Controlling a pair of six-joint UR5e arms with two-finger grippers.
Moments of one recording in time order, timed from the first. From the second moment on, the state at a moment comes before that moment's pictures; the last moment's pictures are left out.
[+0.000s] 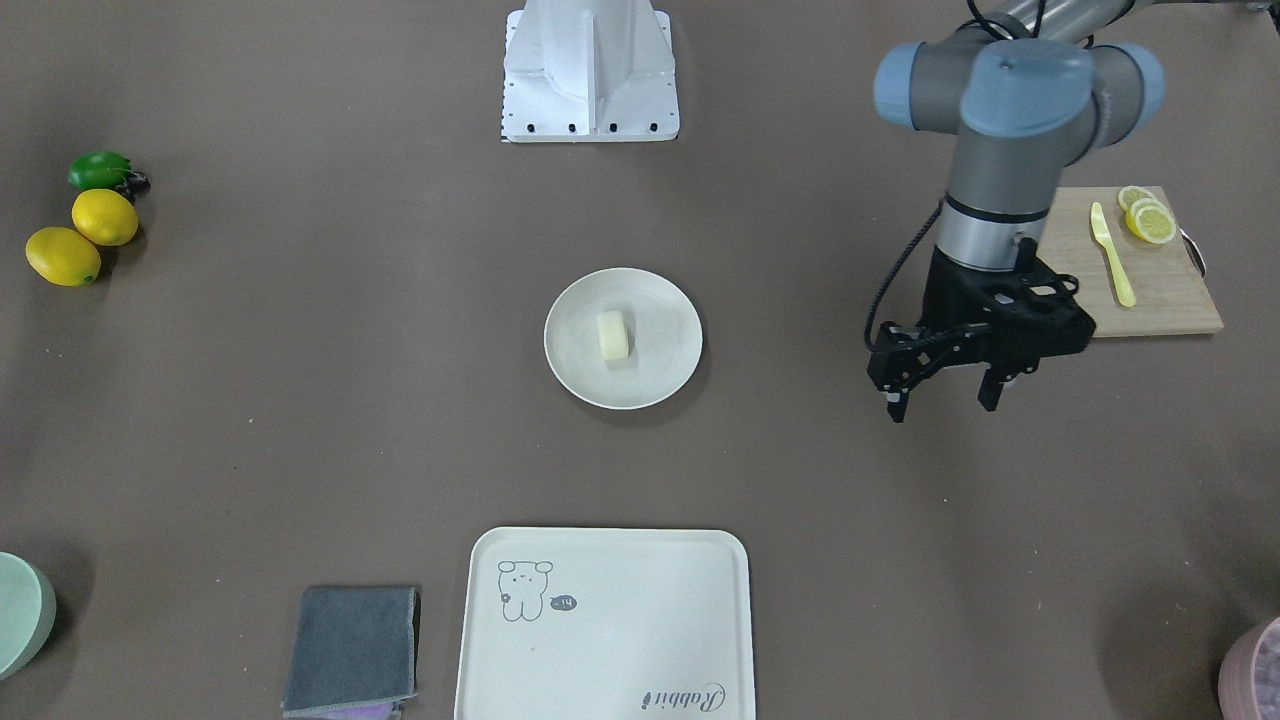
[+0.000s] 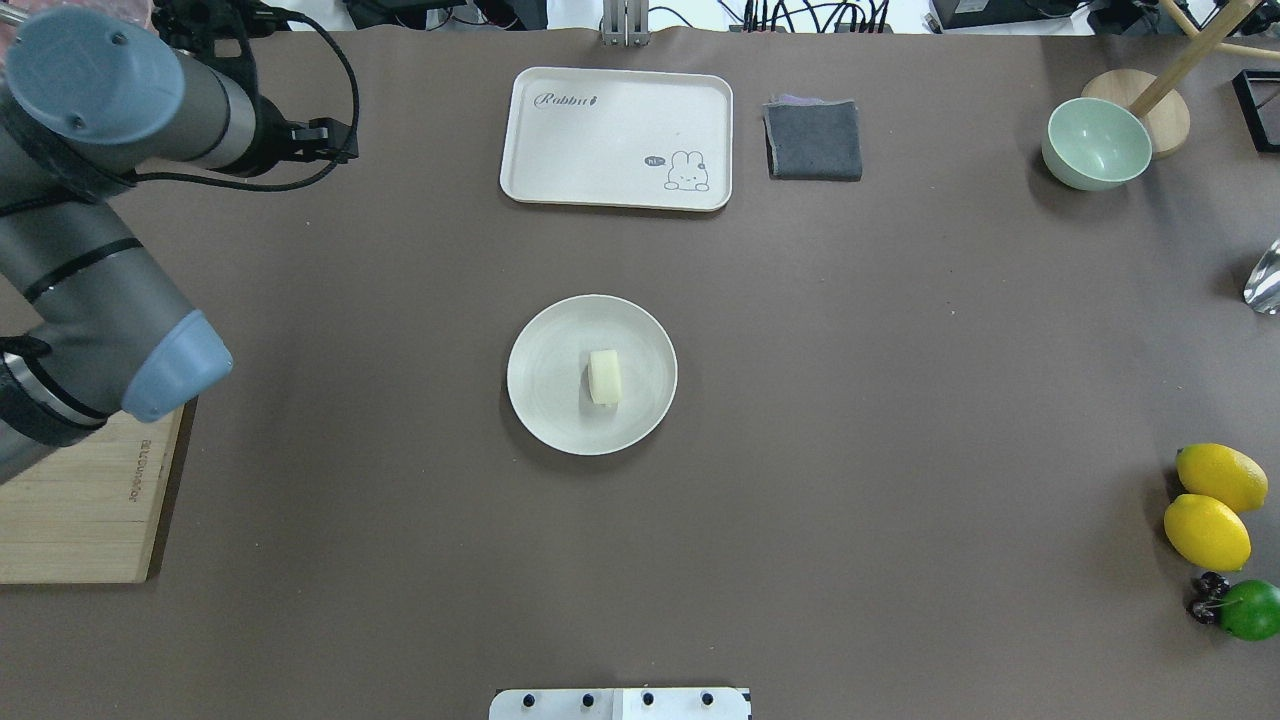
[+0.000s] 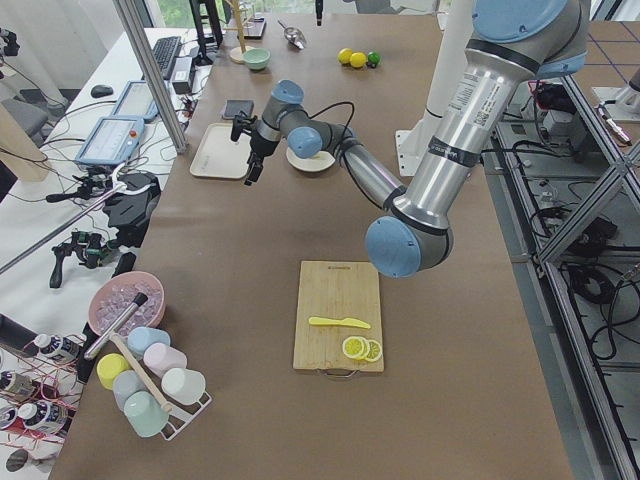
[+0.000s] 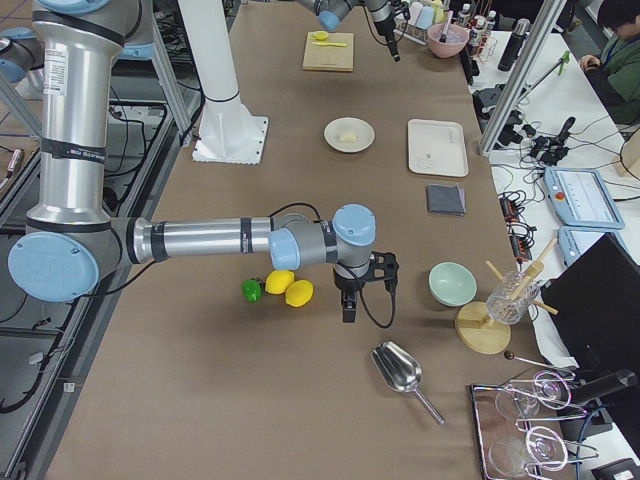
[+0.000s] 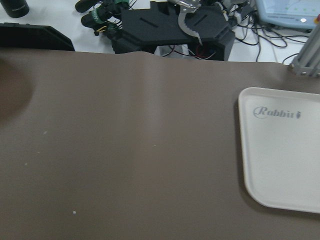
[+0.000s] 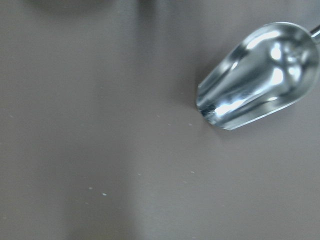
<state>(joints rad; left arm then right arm) -0.93 -2.01 -1.77 -1.74 -1.80 -0.98 1.43 -1.68 1.76 -1.52 2.25 0.14</state>
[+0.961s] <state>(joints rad) -1.46 -1.78 -1.71 -1.56 -2.24 -0.23 1.54 -1.65 1.76 -1.66 2.36 0.06</state>
